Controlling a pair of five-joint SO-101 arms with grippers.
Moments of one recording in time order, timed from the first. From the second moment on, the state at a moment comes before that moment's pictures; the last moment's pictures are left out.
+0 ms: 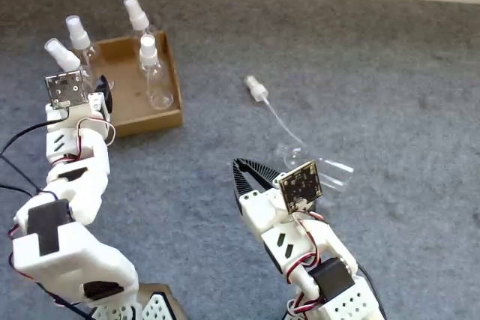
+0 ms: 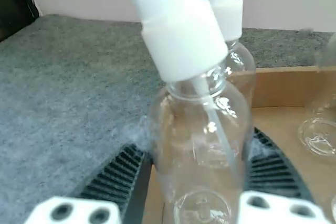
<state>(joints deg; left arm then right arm) -24.6 6.5 53.3 -36.1 -0.3 -34.4 -104.5 95.6 30.3 -1.3</state>
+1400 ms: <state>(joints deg) -26.9 23.3 49.8 -54.0 0.0 -34.4 -104.5 95.6 30.3 -1.3</state>
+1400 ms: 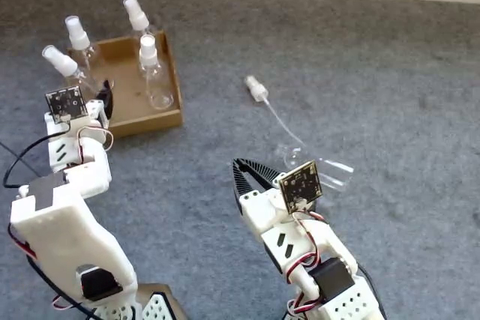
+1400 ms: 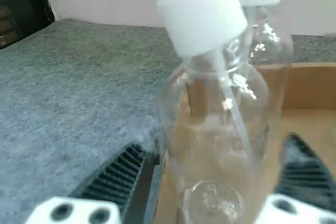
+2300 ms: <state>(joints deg) -26.9 12.4 56.4 -40.7 -0.1 -34.4 -104.5 95.6 30.3 -1.3</state>
